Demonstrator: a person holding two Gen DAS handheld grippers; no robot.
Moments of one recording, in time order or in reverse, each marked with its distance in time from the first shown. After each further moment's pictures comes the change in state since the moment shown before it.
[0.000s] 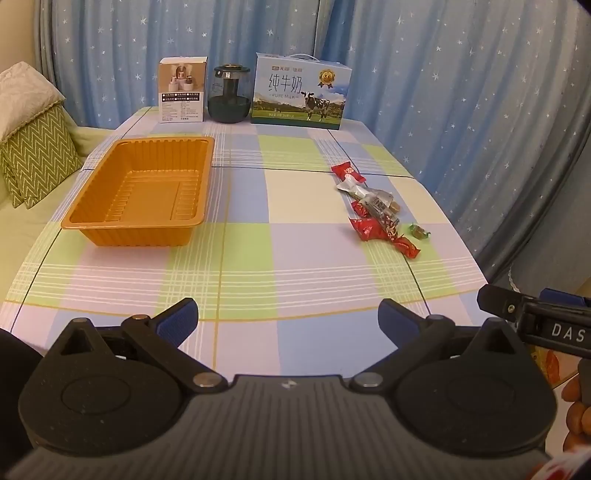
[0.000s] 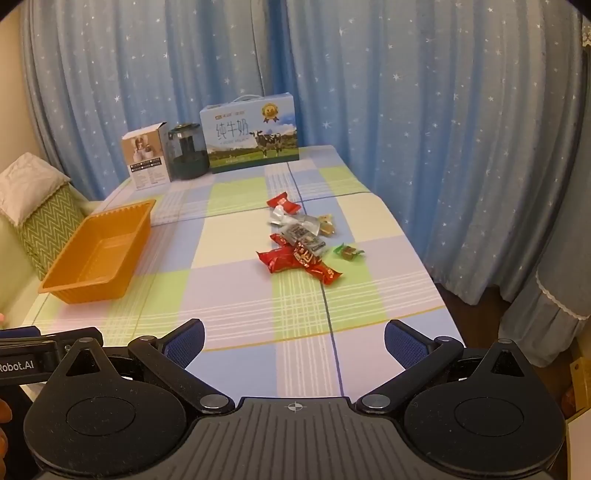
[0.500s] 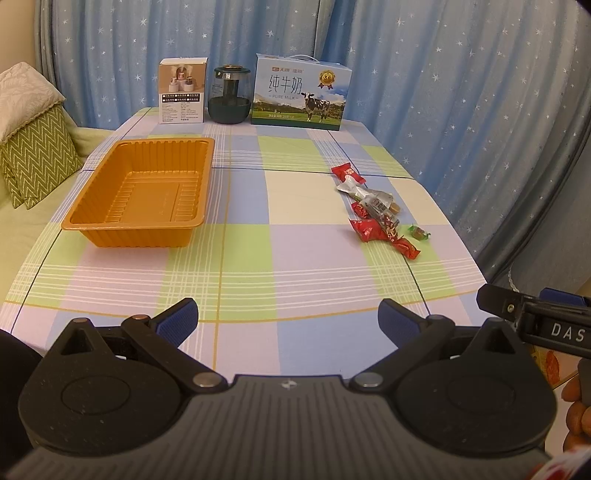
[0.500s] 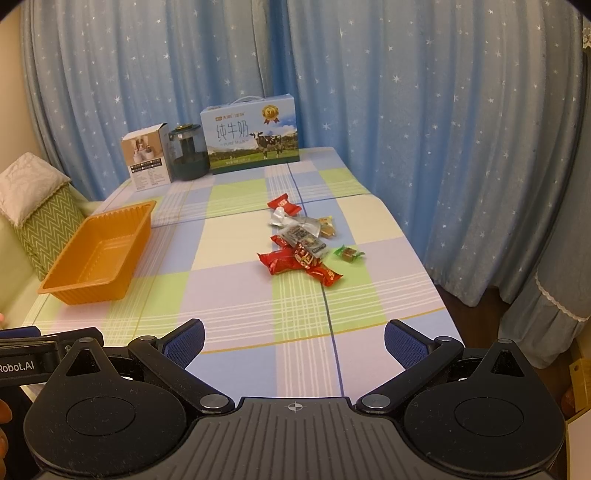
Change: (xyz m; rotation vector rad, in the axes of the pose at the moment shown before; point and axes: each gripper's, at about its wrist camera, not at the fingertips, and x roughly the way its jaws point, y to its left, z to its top) left arm 0.000 0.000 0.000 -0.002 -0.002 -0.003; right arm -0.001 0.001 0.001 -0.001 -0.002 -0.003
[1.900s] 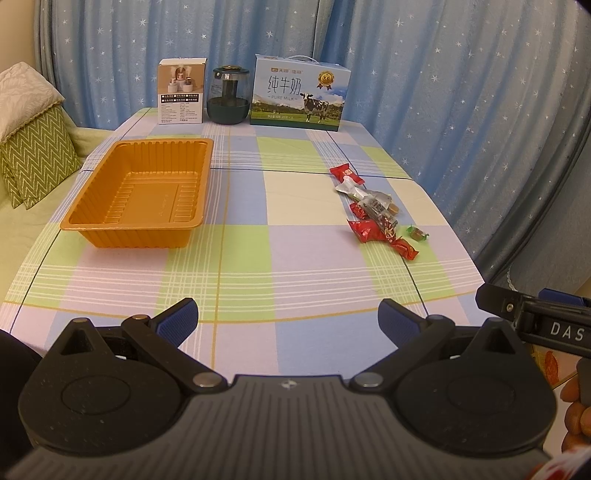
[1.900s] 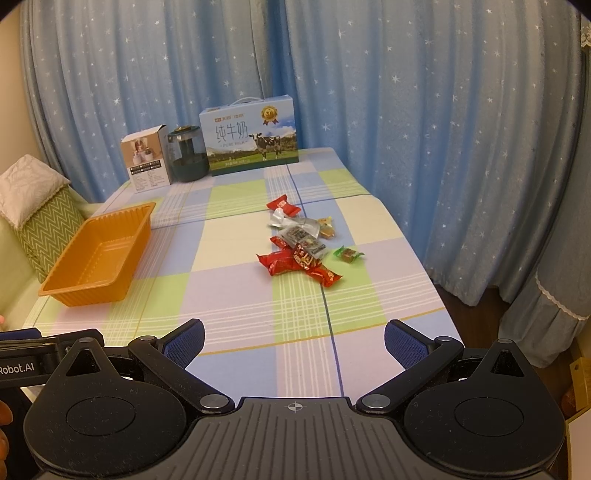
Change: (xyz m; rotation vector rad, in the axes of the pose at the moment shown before) left arm 0.000 0.001 -0.001 0.001 -0.003 -0.001; right arm -0.001 0.001 0.002 -0.001 -0.004 -0.003
